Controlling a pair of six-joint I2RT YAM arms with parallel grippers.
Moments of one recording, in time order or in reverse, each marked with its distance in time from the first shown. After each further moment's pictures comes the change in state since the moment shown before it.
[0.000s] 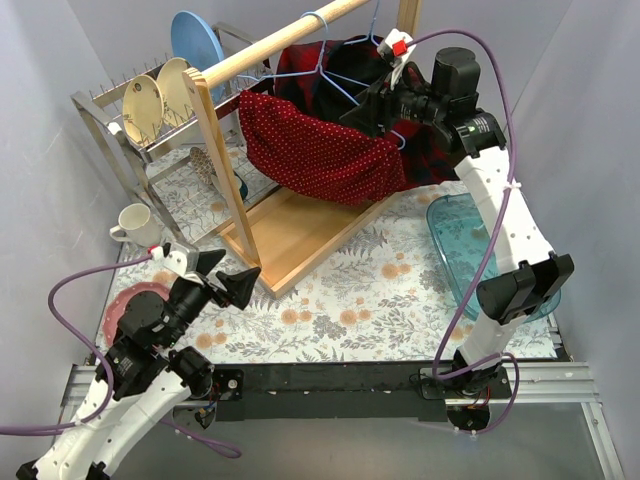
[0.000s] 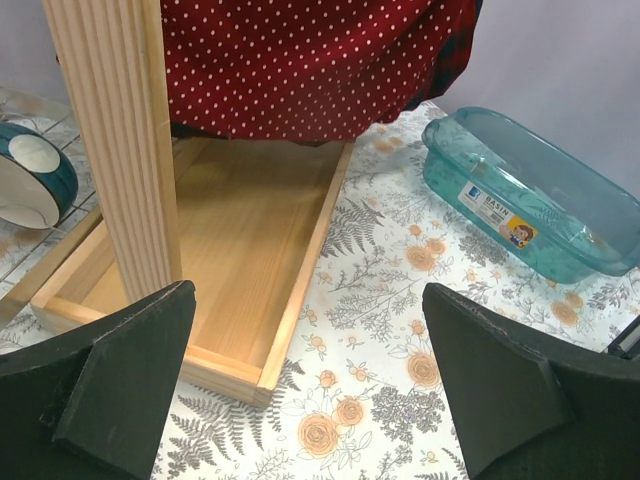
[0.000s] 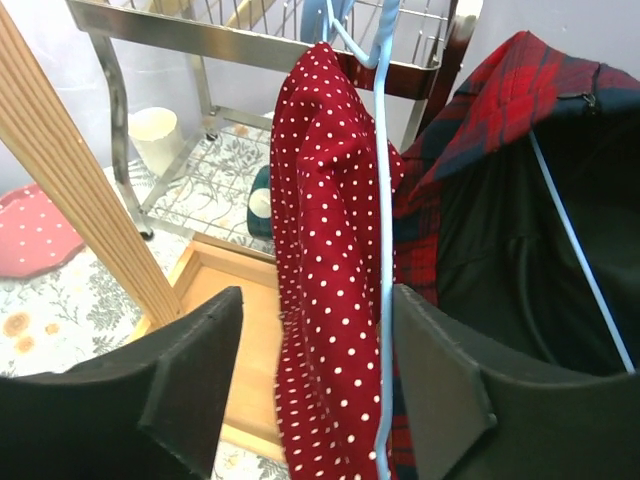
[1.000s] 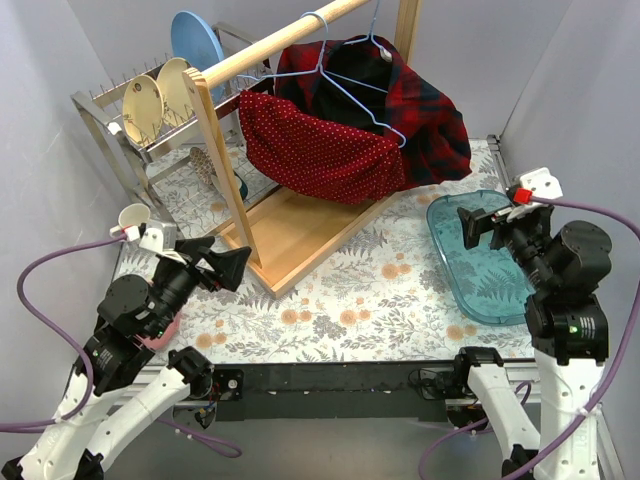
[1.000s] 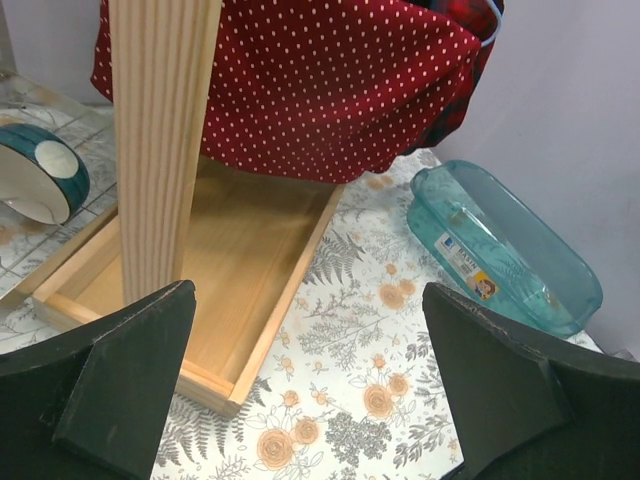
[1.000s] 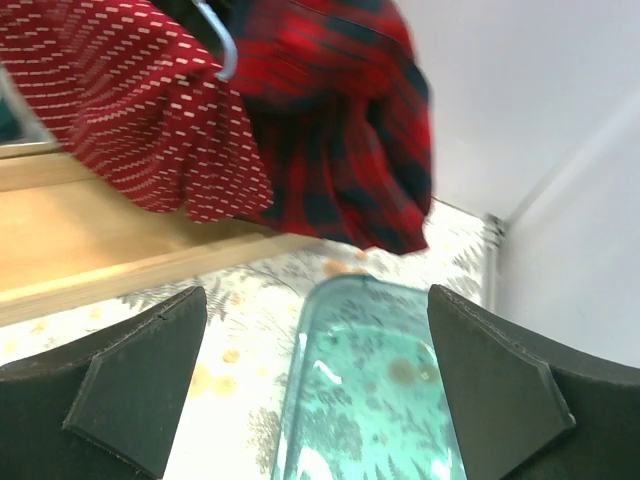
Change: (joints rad) left arm 0.000 0.160 0.237 -0.092 -0.081 -0.135; right arm -0.343 -1.089 -0.916 -0.111 0.418 -0.122
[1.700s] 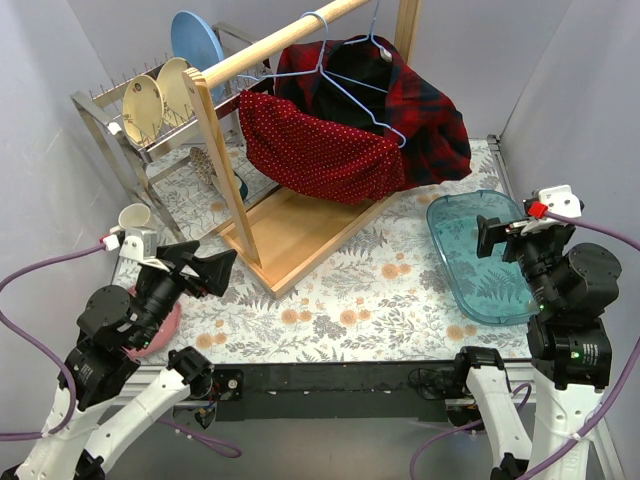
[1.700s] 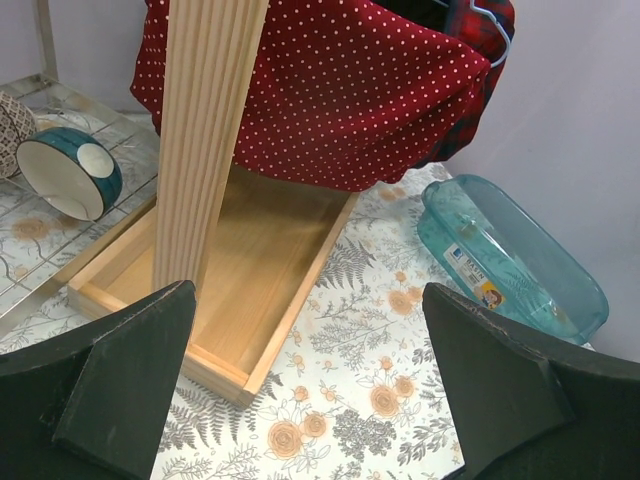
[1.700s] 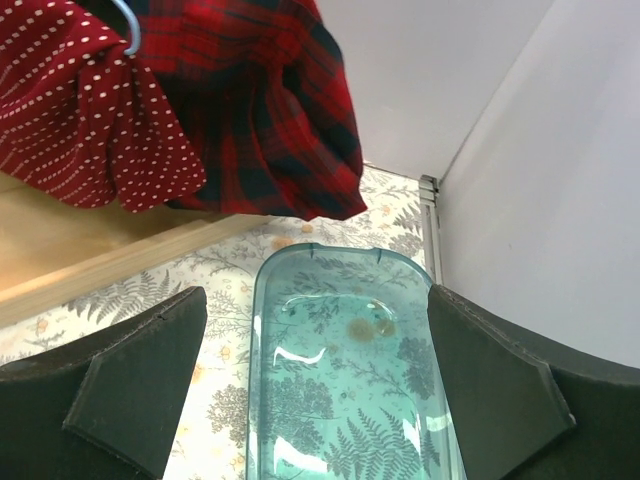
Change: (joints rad) left arm 0.000 -0.041 0.084 -0.118 -0.056 0.001; right arm -0.068 -0.105 -0.006 -0.083 0.128 0.005
